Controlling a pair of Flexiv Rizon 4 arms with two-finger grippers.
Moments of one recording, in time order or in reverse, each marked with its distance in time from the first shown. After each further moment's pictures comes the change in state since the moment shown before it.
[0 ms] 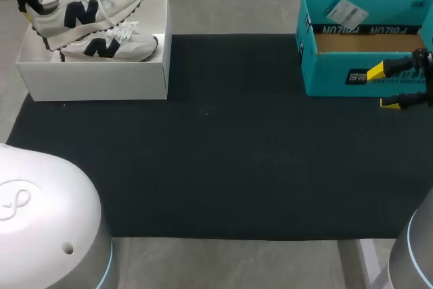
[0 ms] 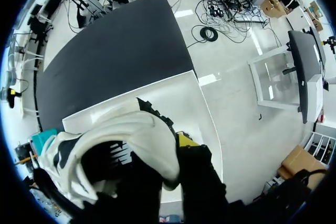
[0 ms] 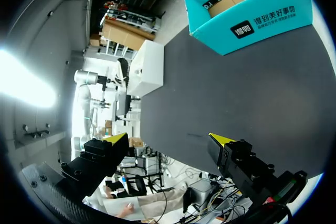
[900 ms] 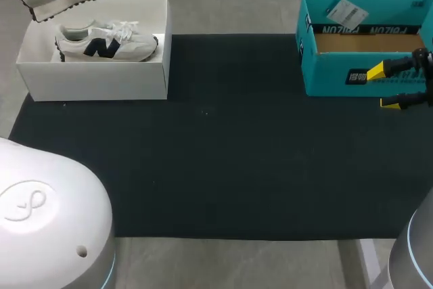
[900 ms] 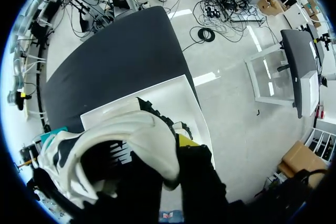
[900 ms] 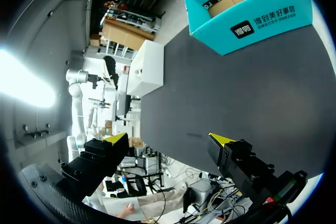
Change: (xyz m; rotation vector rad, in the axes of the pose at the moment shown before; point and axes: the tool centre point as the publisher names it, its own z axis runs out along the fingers) left arm 0.003 0.004 -0.077 -0.018 -0.019 0.022; right arm 0.000 0.000 0.000 0.000 0.000 0.000
